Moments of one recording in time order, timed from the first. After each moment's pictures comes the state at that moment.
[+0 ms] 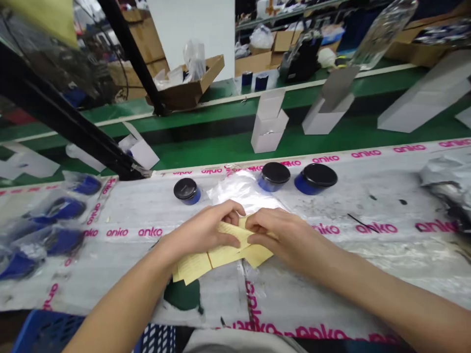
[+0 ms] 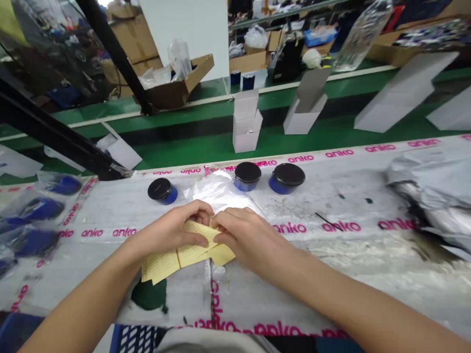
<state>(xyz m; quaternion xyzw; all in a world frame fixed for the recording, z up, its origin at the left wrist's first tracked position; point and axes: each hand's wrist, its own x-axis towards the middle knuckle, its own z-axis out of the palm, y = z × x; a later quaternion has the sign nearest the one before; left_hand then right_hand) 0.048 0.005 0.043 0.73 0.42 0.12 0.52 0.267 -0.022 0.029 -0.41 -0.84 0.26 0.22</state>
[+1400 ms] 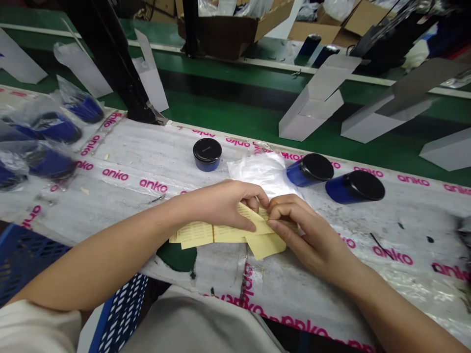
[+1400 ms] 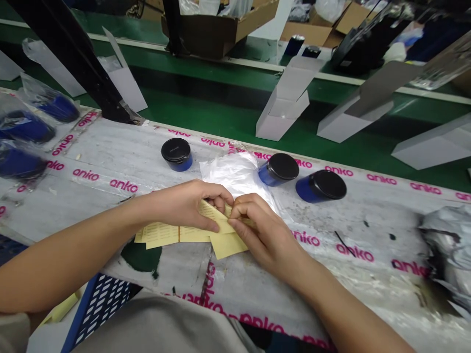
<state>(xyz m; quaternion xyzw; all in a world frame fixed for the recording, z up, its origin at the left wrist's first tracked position) 0.044 0.006 0.027 0.74 0.37 0.16 0.55 0.277 -0.016 0.015 -0.32 -0.86 0.31 0.26</state>
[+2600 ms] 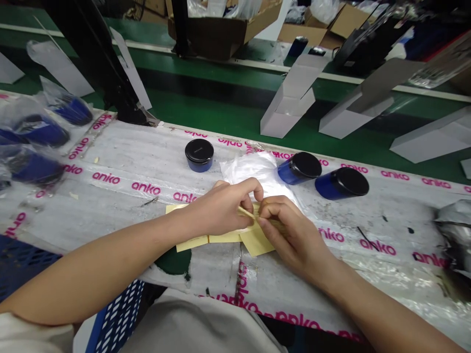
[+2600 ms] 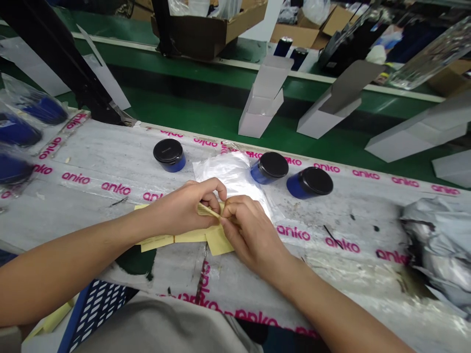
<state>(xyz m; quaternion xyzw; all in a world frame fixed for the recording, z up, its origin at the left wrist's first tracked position) 0.061 -0.010 0.026 0.72 0.42 0.22 0.51 0.269 -0.026 0.009 -0.33 -0.87 0.22 0.29</state>
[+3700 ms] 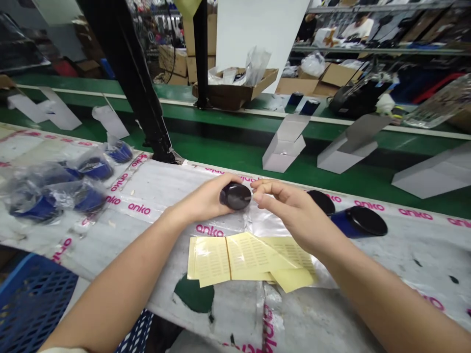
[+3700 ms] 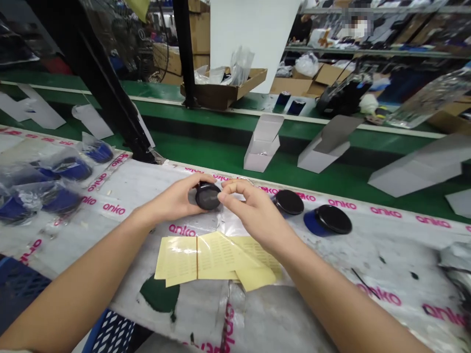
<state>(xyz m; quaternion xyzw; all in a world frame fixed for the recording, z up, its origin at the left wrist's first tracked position) -0.014 0.036 0.033 0.75 0.44 0.34 0.35 0.202 0.042 0.059 -0.41 -0.69 0.51 0.32</state>
